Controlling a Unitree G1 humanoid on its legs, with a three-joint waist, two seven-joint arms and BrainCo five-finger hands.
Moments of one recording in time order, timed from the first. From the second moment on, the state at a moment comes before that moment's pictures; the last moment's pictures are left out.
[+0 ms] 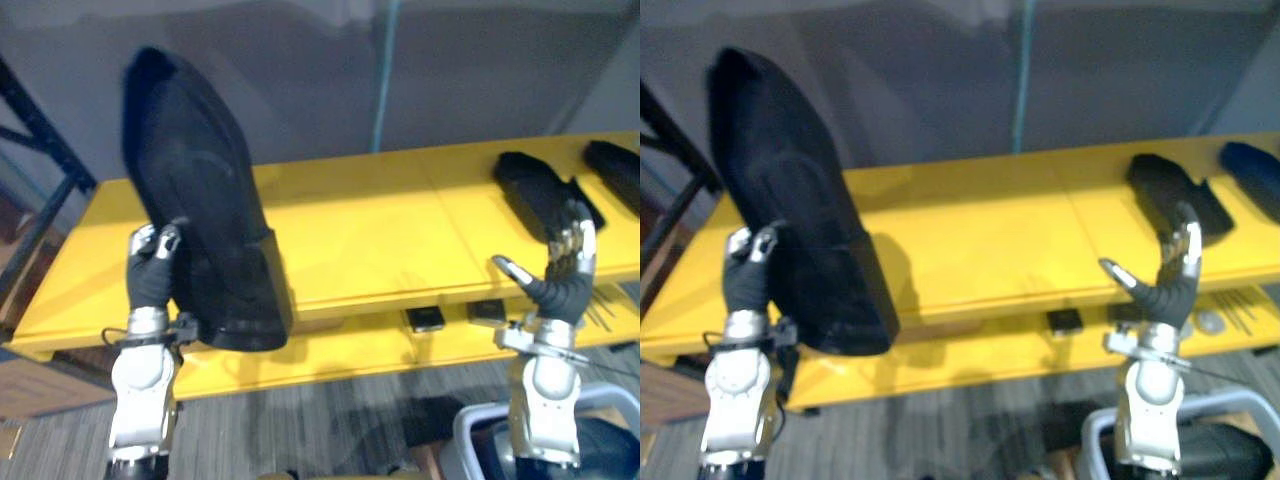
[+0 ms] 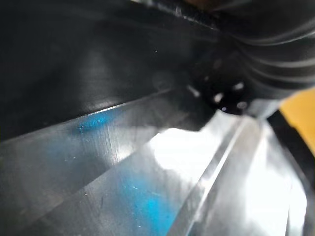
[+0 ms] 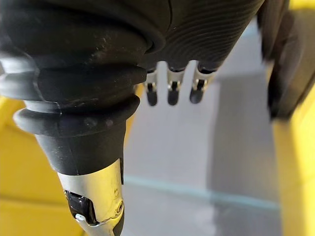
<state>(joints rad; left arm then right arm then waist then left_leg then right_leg) -0.08 0.33 0.15 -0.11 -0.06 -0.22 0.09 0.10 -0.18 -0.26 -0.17 0.12 -0.39 -0.17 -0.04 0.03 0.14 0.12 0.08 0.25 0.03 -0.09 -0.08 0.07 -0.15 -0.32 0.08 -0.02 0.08</state>
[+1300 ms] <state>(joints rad) -0.77 0.61 0.27 0.78 -0.20 0.43 0.34 0.32 -0.26 -0.21 -0.36 0.26 -0.32 0.05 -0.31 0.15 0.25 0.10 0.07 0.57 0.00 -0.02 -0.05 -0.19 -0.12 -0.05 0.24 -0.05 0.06</state>
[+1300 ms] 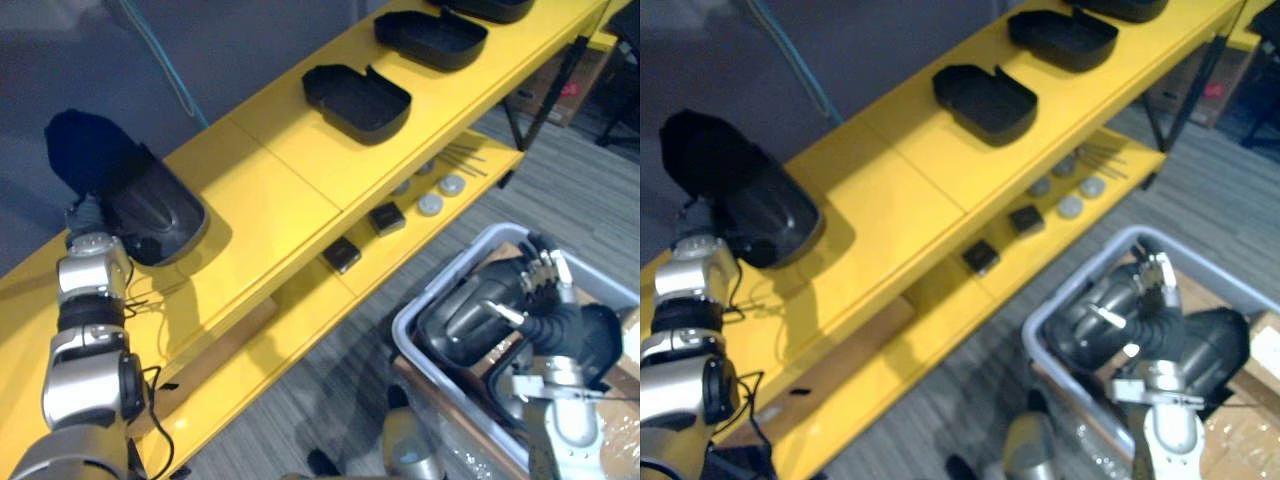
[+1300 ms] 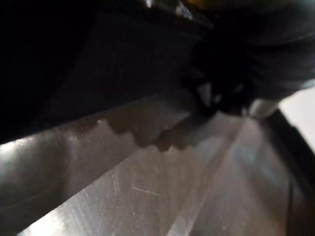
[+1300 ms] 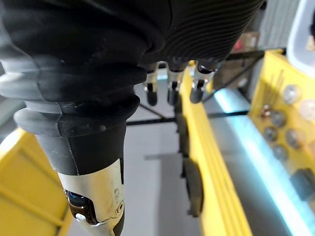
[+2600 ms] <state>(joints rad) -0.73 0.55 0.35 0.67 -0.46 -0.04 0.76 0.35 -0.32 -0.15 -0.38 0.32 -0.37 0.11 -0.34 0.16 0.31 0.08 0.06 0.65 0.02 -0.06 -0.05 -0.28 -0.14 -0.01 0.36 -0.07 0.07</state>
